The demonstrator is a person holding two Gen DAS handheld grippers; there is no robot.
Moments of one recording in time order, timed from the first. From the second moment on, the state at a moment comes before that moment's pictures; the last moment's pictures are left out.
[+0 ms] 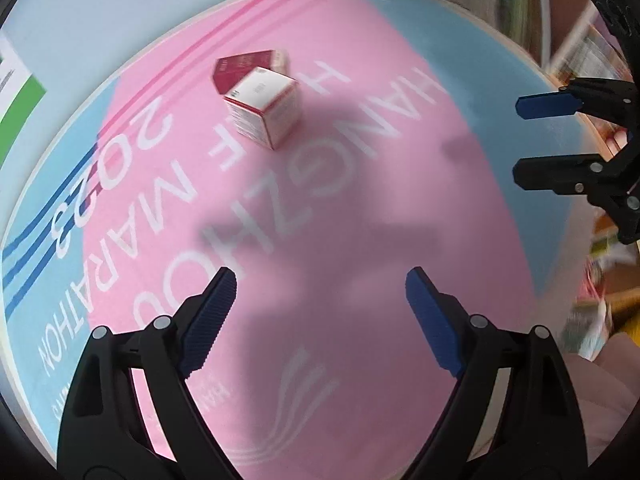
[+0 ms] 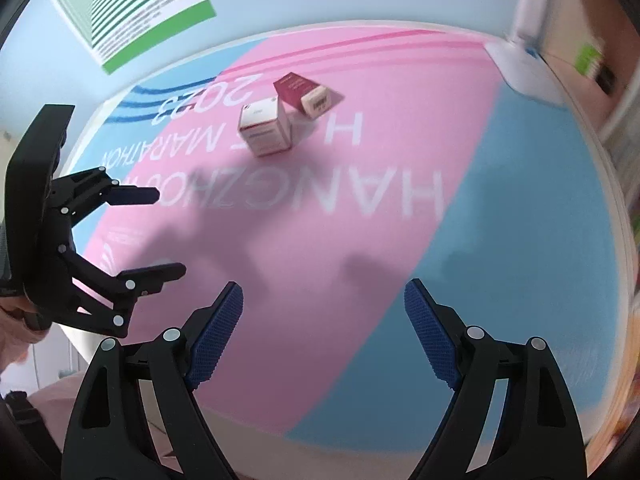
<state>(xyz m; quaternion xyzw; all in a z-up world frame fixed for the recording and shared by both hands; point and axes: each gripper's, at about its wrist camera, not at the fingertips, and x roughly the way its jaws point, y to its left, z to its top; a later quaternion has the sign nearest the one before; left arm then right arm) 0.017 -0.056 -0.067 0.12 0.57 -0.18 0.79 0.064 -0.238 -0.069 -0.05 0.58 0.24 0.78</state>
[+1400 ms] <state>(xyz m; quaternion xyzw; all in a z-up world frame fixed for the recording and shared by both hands) 0.141 -0.094 -0.095 -0.02 0.61 -0.01 0.79 0.259 -0.150 -0.108 -0.23 0.53 0.51 0.64</state>
